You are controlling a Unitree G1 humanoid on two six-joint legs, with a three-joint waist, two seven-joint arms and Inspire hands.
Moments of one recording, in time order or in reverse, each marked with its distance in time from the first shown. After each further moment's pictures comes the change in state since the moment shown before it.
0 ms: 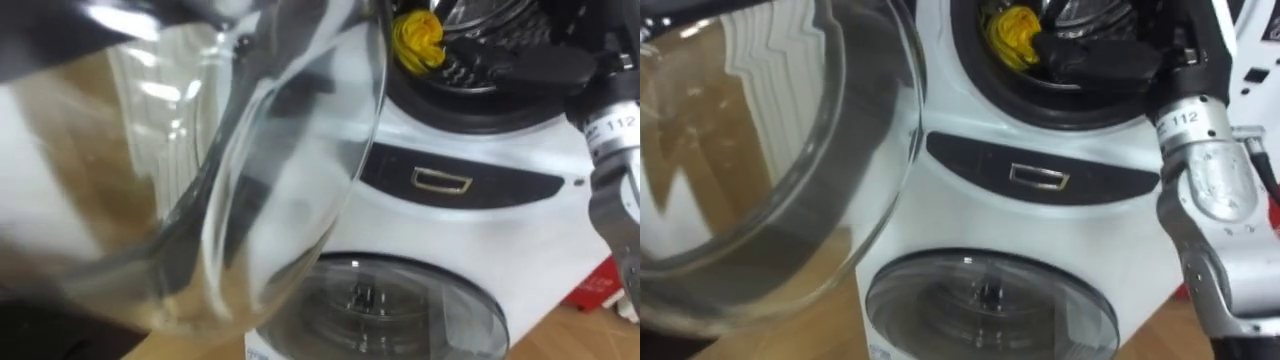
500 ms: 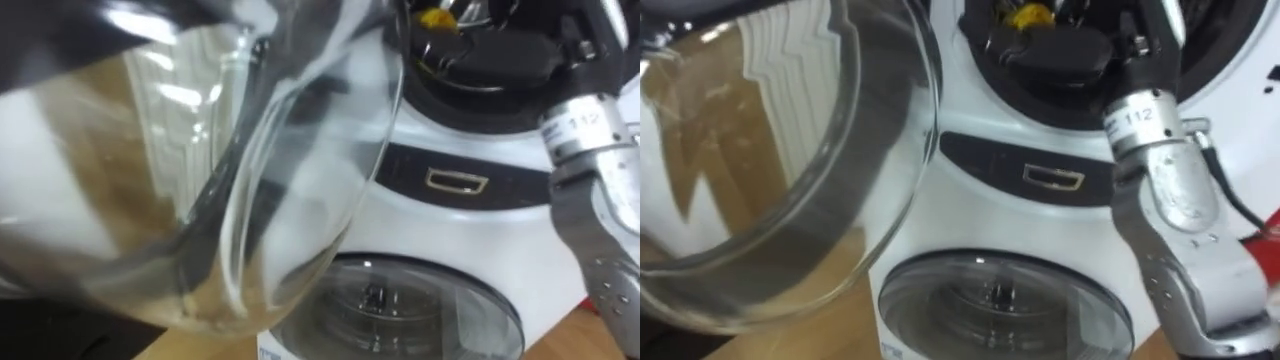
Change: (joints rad) left arm -0.007 -0.004 -0.004 -0.001 -0.002 -0.022 0.000; right arm 0.000 0.034 0.075 -0.235 0.074 0.002 -0.041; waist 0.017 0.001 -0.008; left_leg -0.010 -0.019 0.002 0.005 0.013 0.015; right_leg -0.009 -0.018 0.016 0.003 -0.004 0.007
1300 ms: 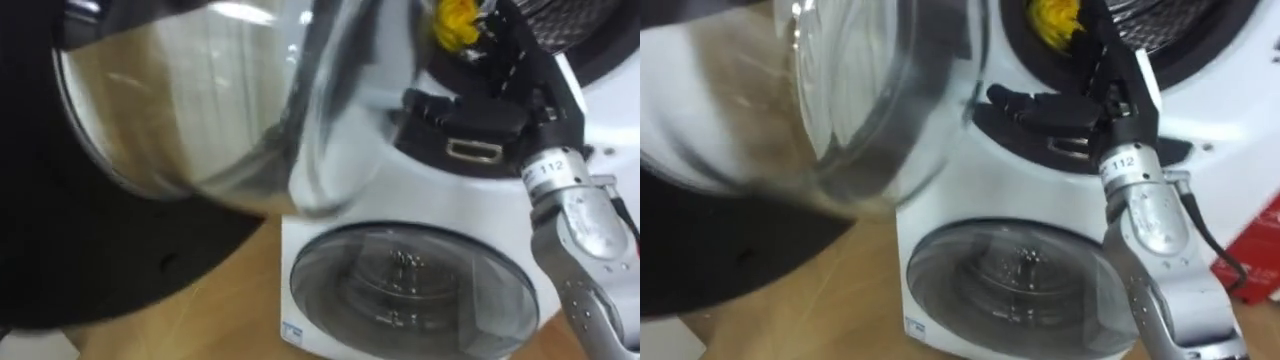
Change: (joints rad) left arm -0.110 0.014 -0.042 0.013 -0.002 -0.002 -0.009; right arm 0.064 0.112 0.013 0.194 -0.077 -0.007 0.002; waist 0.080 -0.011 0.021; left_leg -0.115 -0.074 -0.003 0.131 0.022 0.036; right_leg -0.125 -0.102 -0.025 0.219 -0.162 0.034
